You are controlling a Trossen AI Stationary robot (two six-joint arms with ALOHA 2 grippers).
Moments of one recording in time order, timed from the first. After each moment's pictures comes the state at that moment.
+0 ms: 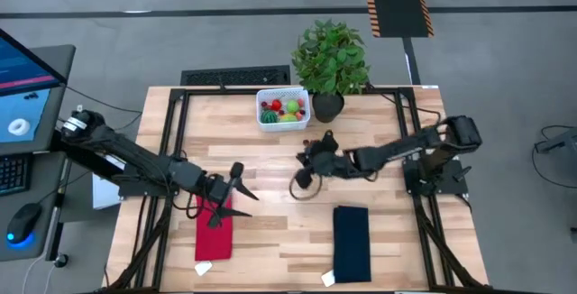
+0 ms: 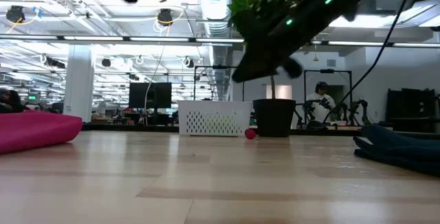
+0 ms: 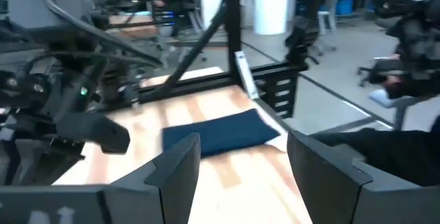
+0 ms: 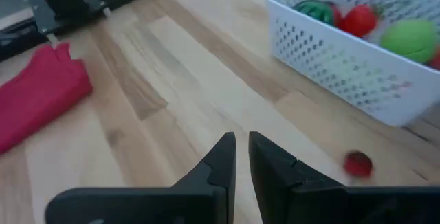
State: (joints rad) left arm -0.40 1.07 0.49 0.49 -0.04 0.04; right arm 0.12 1.65 0.90 0.10 0.49 0.50
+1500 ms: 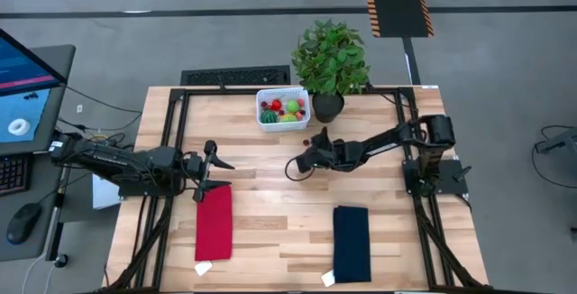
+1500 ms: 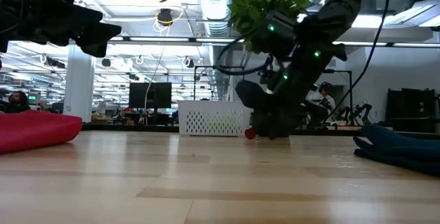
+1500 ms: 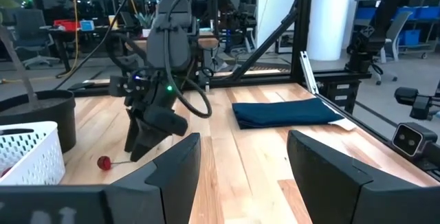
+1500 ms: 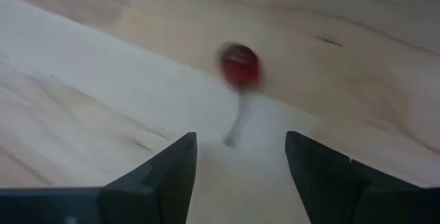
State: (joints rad) left arm -0.12 0.44 0.01 0.44 0.02 0.02; right arm -0.02 1.85 0.90 -0.09 0.47 0.95
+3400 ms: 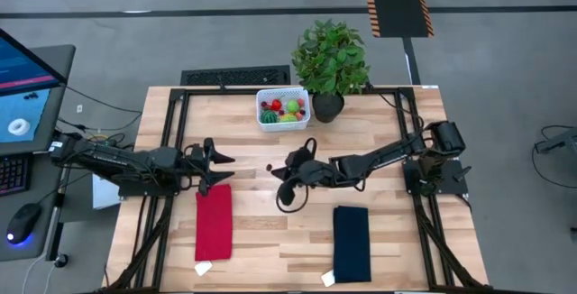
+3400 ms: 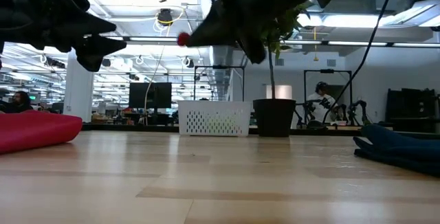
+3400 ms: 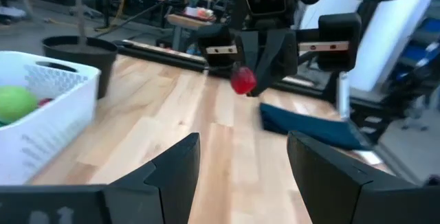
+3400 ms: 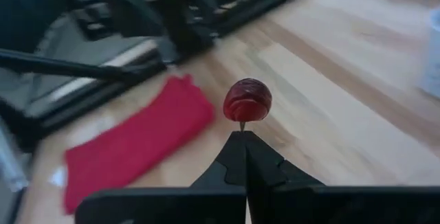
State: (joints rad) left arm -0.12 0.44 0.01 0.40 -0.15 -0.23; right arm 0.19 1.80 1.10 0.24 0.35 0.51
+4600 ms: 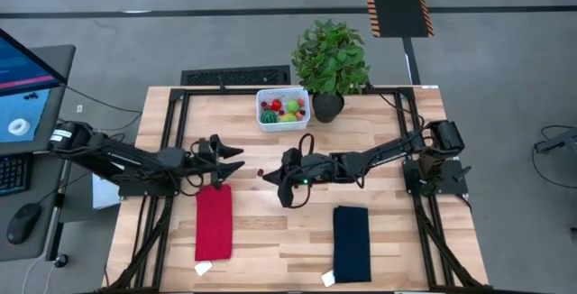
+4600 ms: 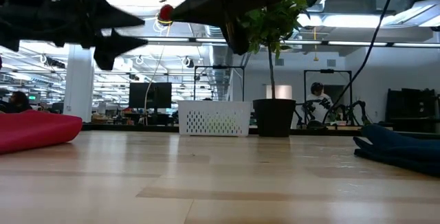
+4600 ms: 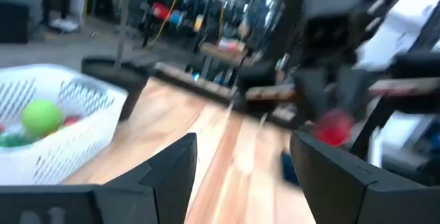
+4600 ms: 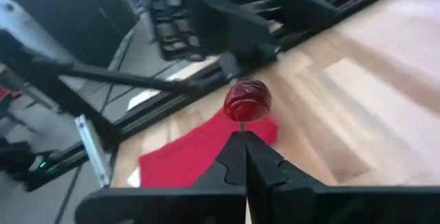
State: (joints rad) left arm -0.12 0.91 0.06 0.94 -0.32 -0.33; right arm 0.17 1.81 1.13 0.37 0.15 0.51
